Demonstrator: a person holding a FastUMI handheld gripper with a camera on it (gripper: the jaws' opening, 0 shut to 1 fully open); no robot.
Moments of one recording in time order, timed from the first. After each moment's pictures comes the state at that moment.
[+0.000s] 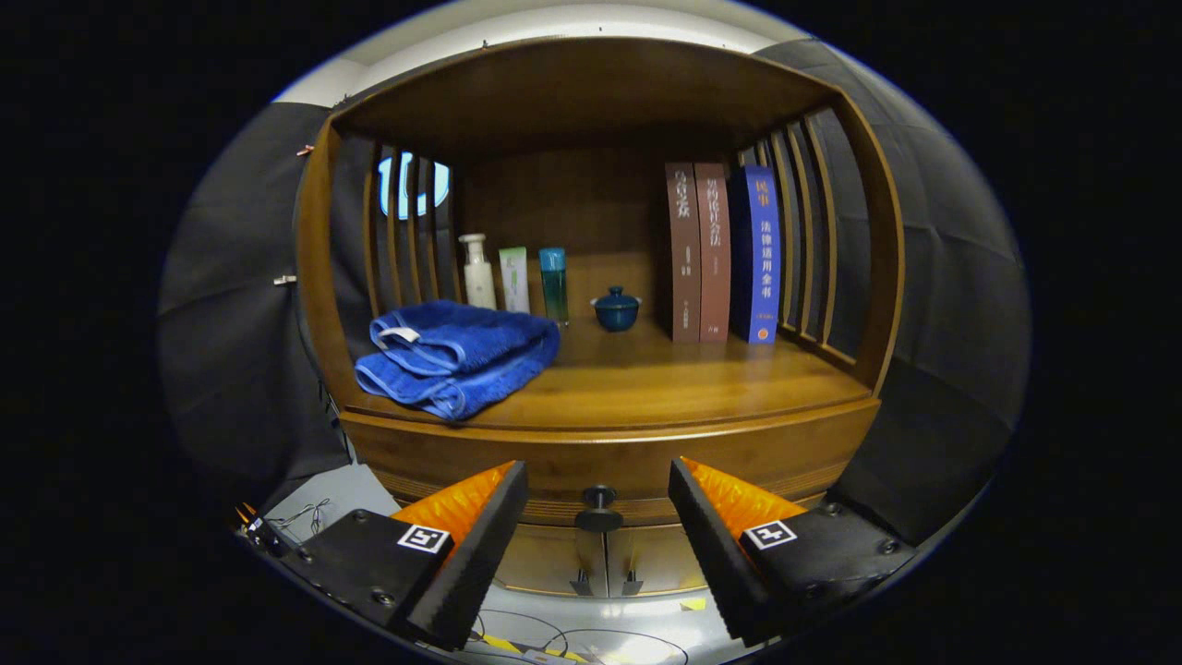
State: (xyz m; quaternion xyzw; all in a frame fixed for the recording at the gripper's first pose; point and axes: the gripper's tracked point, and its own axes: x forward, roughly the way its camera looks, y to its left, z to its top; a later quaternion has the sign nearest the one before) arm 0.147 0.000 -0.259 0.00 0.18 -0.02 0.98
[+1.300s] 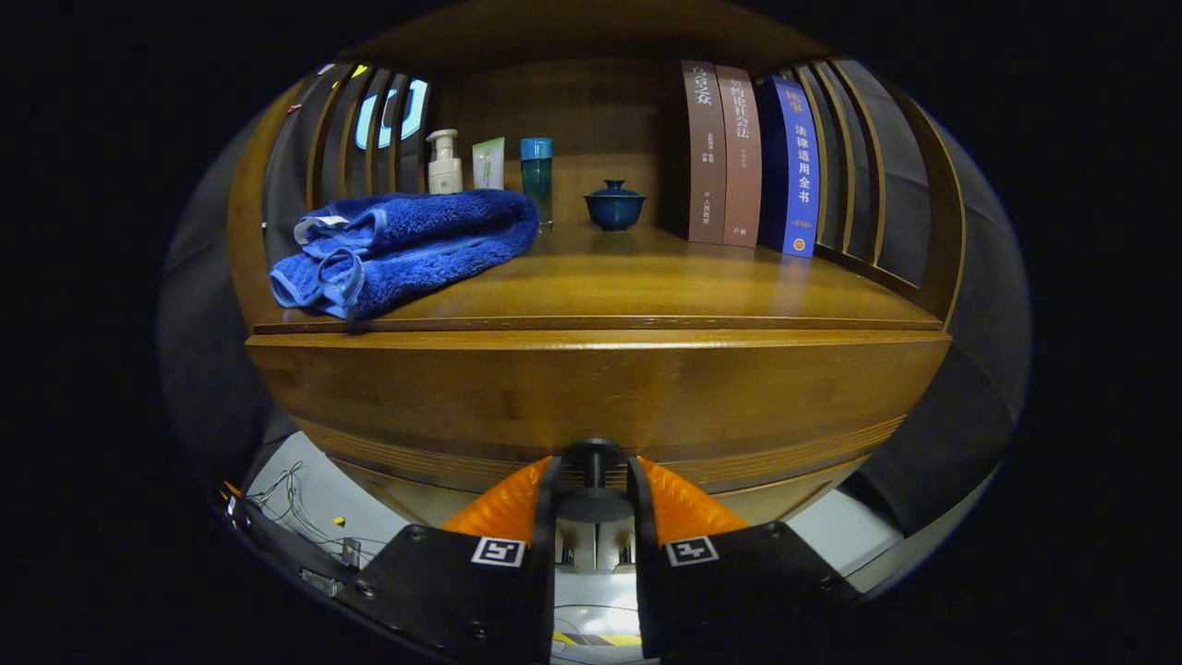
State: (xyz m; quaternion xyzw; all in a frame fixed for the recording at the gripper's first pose) arm 0.180 -0.003 -0.348 -0.02 0.27 -0.04 0.96
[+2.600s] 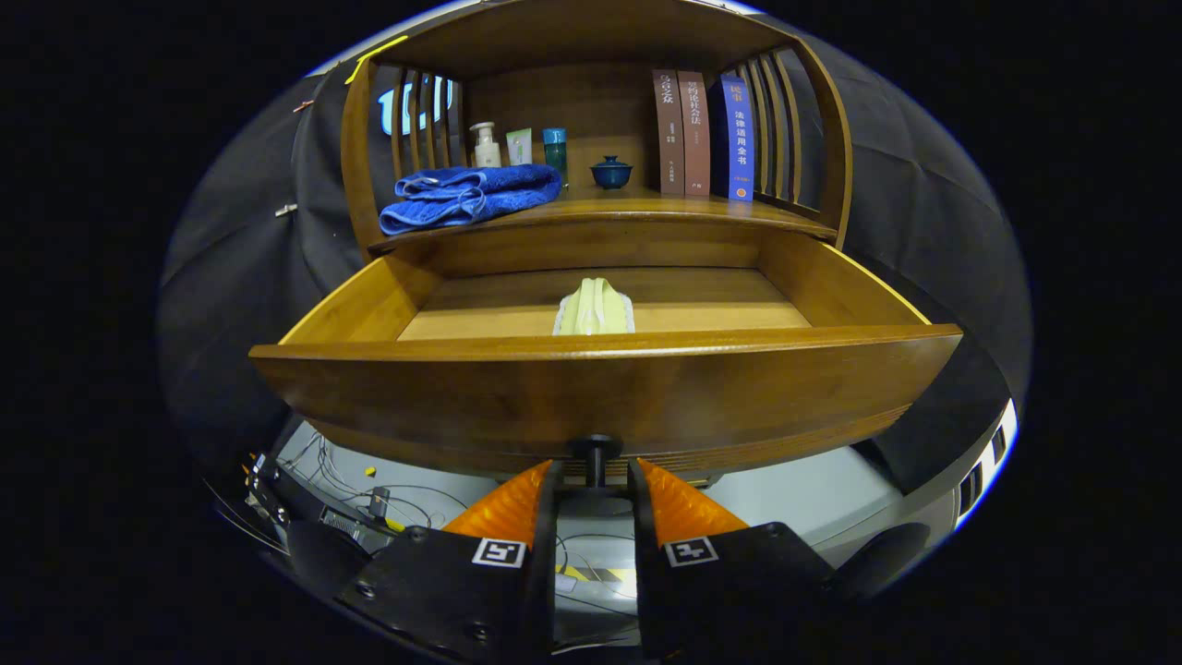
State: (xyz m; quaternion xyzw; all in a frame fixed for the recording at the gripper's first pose) arm -0.003 0.004 -0.348 0.00 0.32 -0.02 0.95
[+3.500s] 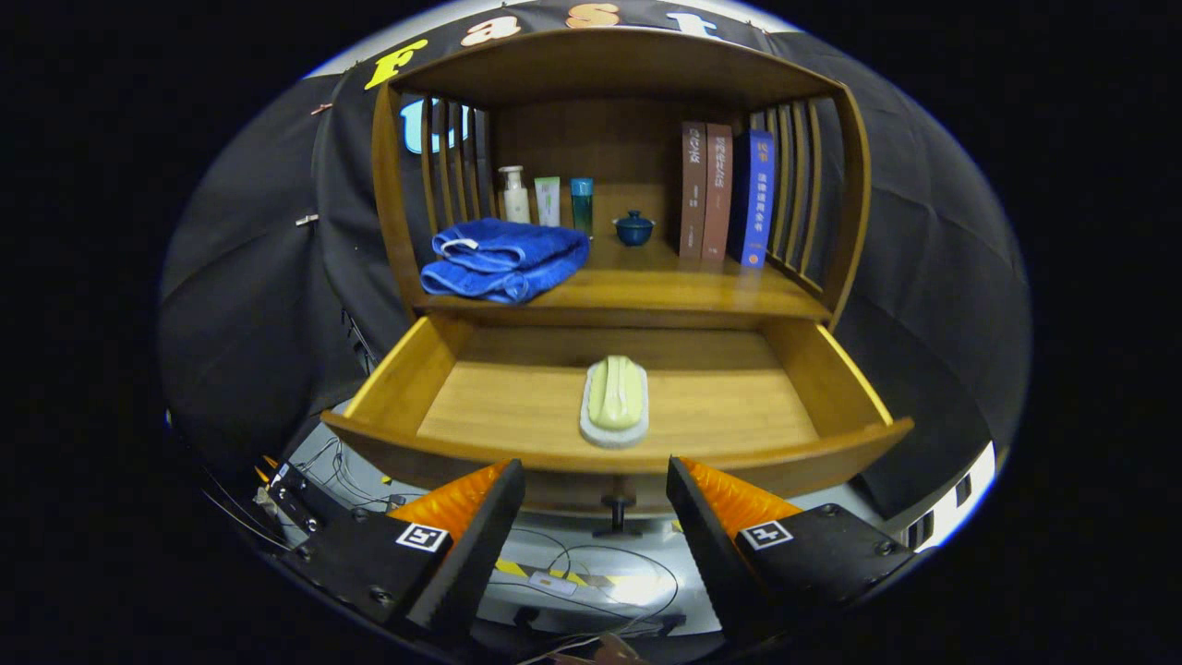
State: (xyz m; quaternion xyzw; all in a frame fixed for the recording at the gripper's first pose) arm 0.023 0.028 -0.234 -0.02 0.30 0.00 0.95
